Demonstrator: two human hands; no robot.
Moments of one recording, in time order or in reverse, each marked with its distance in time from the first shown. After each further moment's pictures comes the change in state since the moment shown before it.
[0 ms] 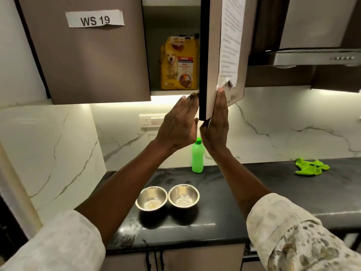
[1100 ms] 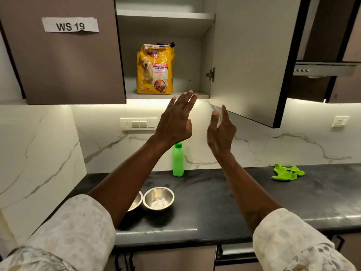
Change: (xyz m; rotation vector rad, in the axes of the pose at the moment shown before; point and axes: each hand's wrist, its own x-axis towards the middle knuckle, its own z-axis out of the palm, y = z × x) left_hand 0.060 0.081 0.054 -0.007 -0.140 -0.110; right_hand 0.025 0.064 -0.115 -0.014 -0.010 0.408
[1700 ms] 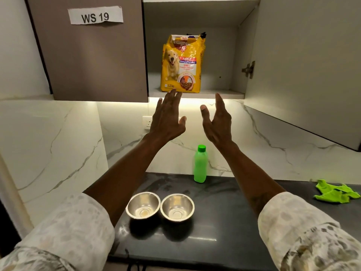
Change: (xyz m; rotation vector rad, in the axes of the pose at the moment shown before) left_hand -0.003 -0.128 0.032 0.032 -0.056 -0.314; right_hand 0.033 0.004 0.135 0.072 -0.344 -0.160
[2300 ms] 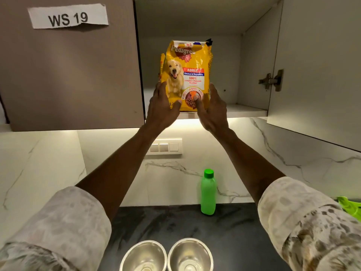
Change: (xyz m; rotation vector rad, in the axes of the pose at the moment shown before) left_hand 0.163 -0.122 0.064 -0.345 0.116 -0.150; right_hand 0.154 0.020 0.116 0.026 0.098 -0.192
